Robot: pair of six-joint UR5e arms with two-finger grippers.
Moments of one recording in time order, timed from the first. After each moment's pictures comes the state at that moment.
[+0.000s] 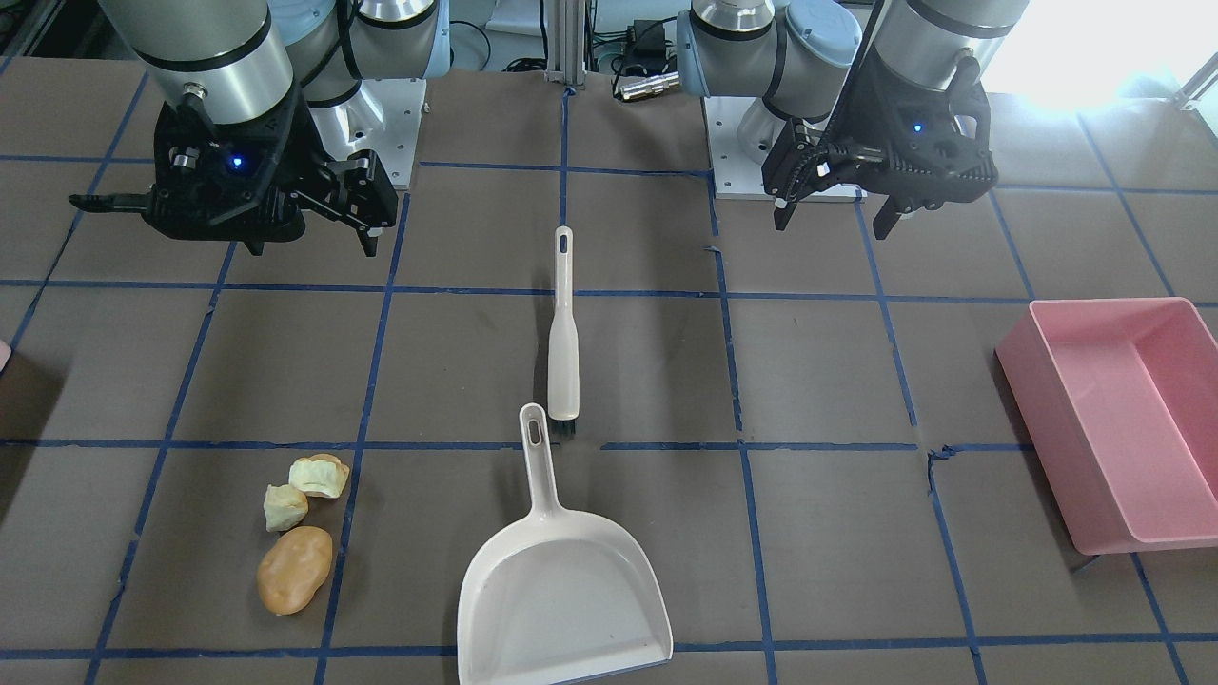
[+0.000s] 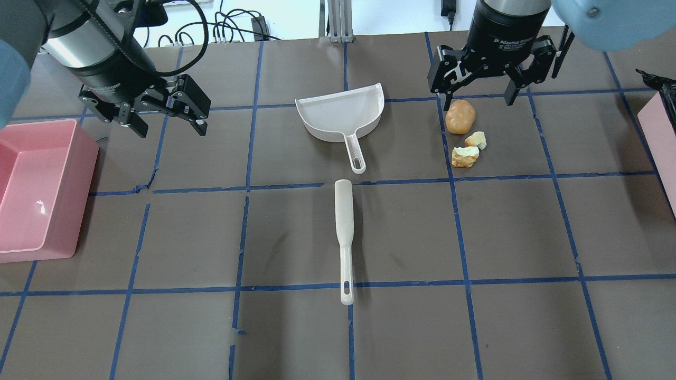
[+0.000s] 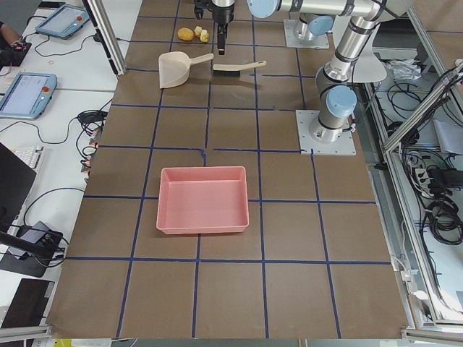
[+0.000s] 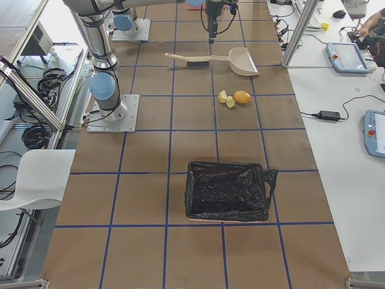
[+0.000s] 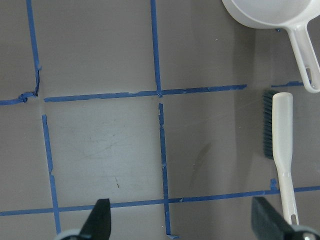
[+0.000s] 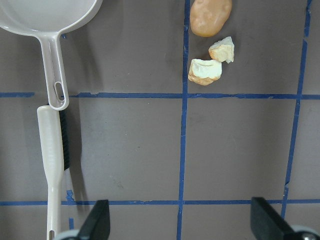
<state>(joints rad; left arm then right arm) -1.54 -1.53 -1.57 -1.60 1.53 0.08 1.66 -1.47 1.41 -1.46 -1.59 0.06</state>
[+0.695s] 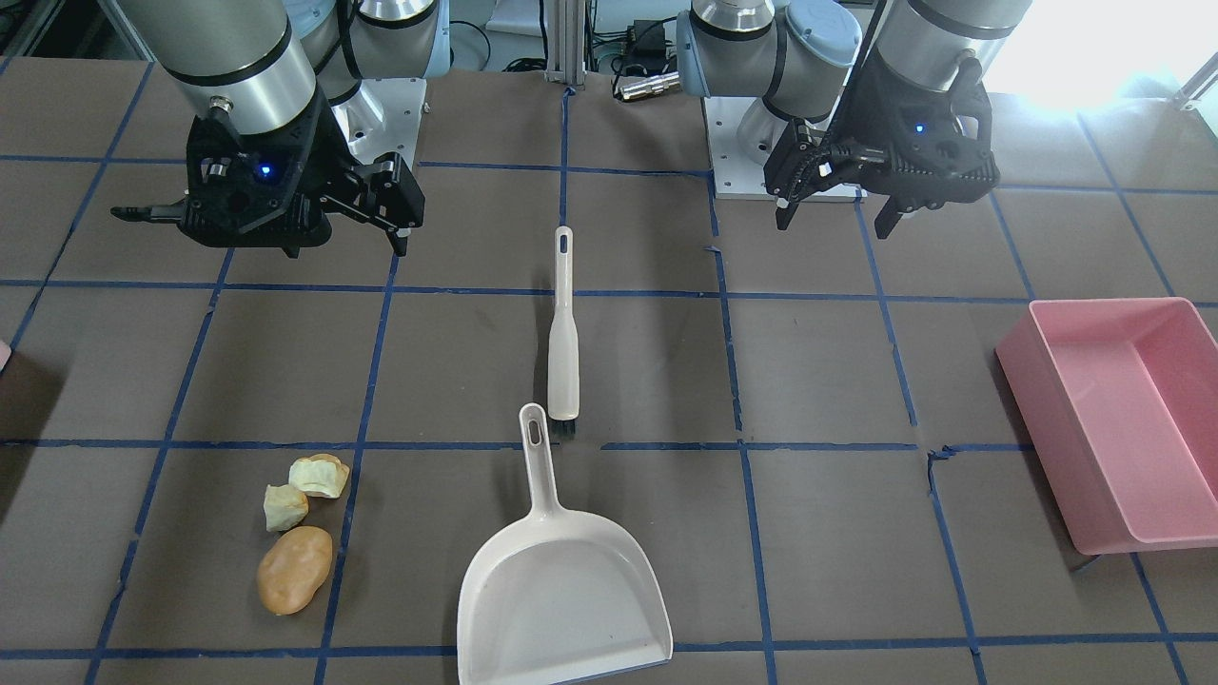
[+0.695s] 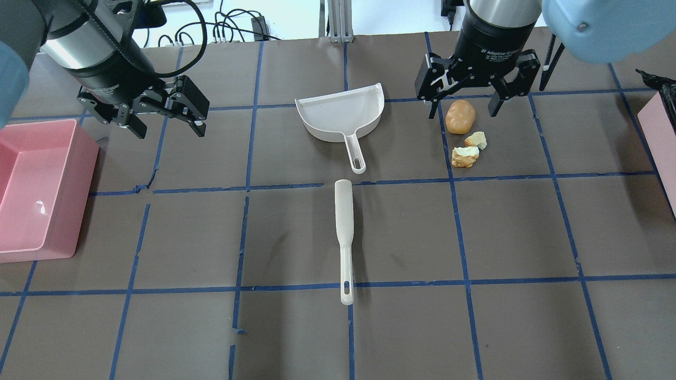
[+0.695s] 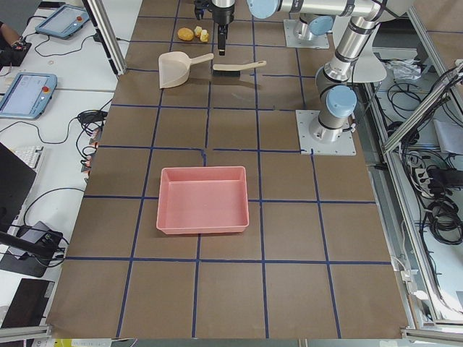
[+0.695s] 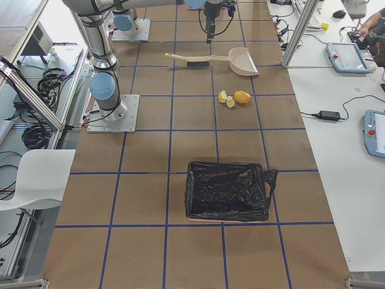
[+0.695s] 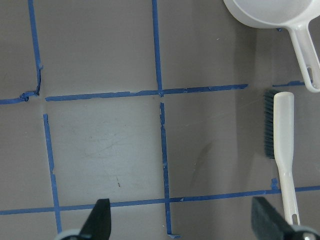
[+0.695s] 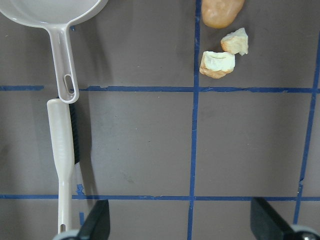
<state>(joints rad) -1.54 -1.53 -1.57 -1.60 1.53 0.08 1.67 -1.47 1.44 -1.48 -1.52 0.09</state>
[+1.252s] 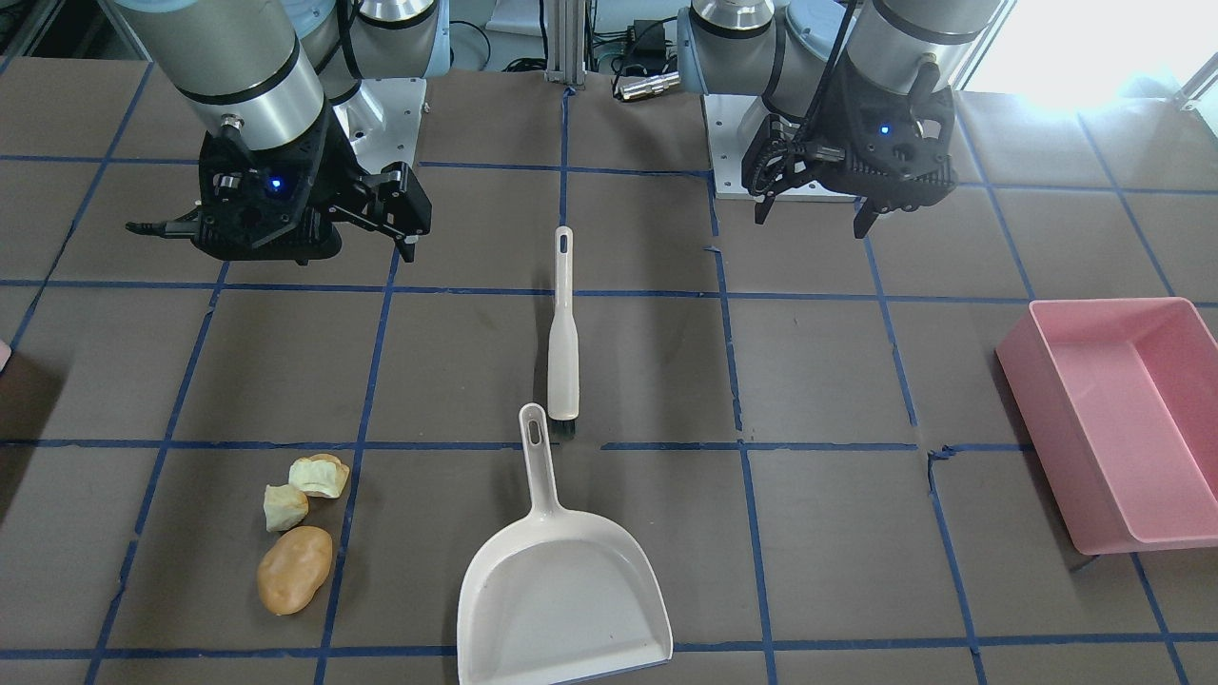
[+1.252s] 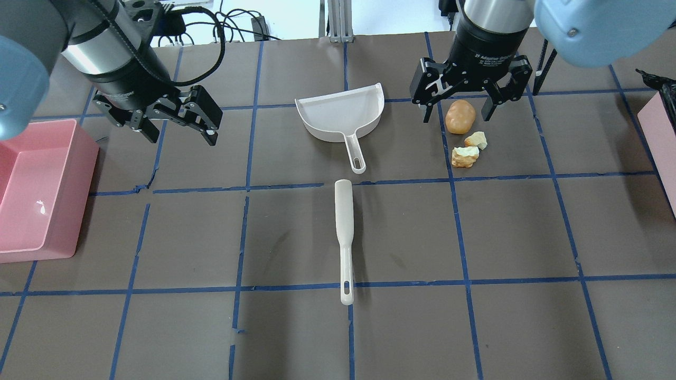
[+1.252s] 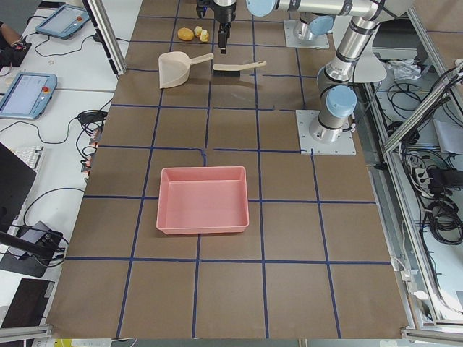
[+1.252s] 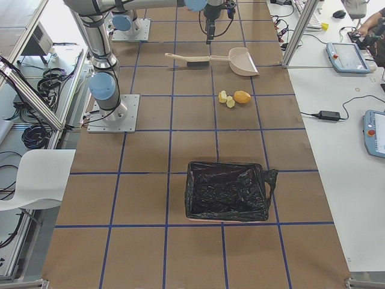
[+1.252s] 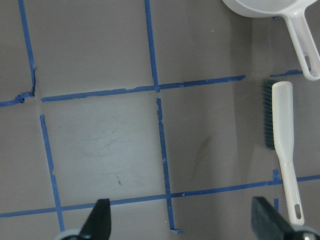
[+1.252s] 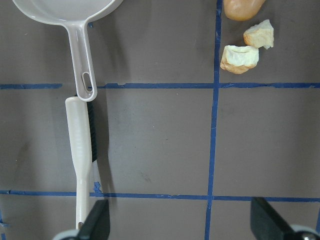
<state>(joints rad) -1.61 -1.54 -1.58 -1.62 1.55 0.11 1.67 -1.46 1.45 -1.48 -1.52 0.08</state>
